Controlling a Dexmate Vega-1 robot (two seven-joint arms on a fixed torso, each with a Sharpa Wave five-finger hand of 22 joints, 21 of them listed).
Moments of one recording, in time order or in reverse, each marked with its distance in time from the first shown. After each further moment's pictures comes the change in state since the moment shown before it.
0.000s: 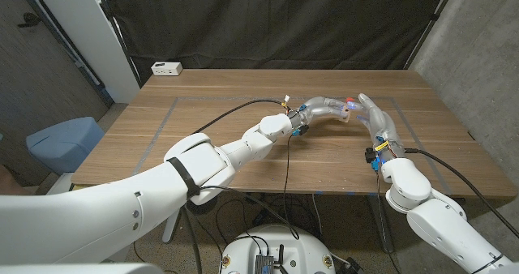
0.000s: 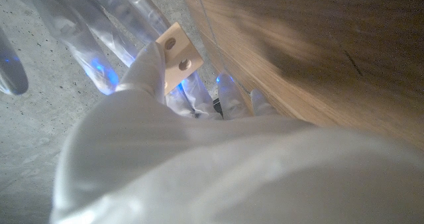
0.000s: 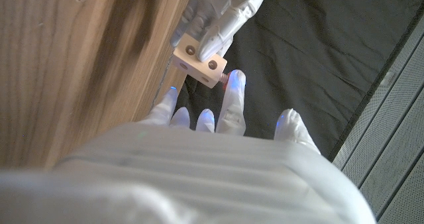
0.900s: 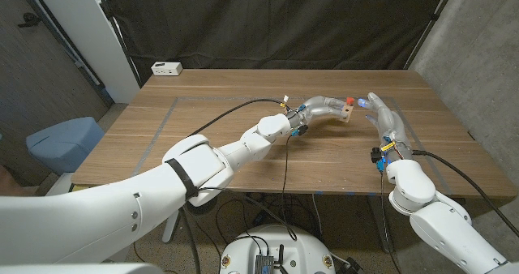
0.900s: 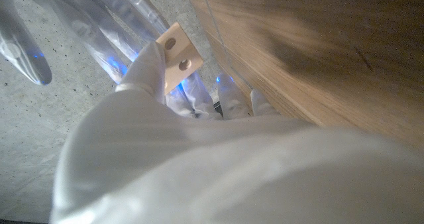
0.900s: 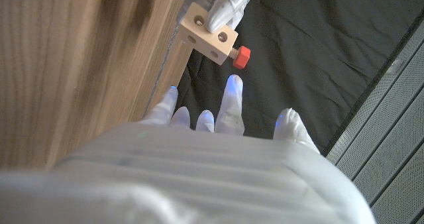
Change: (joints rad) left arm 0.010 0.012 -0.002 -0.009 0.008 -0.052 -0.013; left_hand 0.000 0.000 0.000 0.000 0.001 -0.001 0.000 0.000 0.000 -0.002 -0.002 0.000 0.000 0.000 0.000 0.000 0.000 0.000 0.000 0.000 0.000; right arm -0.027 0.024 0.034 -0.018 -0.030 -0.004 -0.042; right_hand 0.005 0.005 0.006 -0.006 0.000 -0.112 -0.019 -0.038 0.000 -0.015 0.007 -0.016 0.000 0.009 0.011 0.000 0.000 0.005 0.006 0.000 0.000
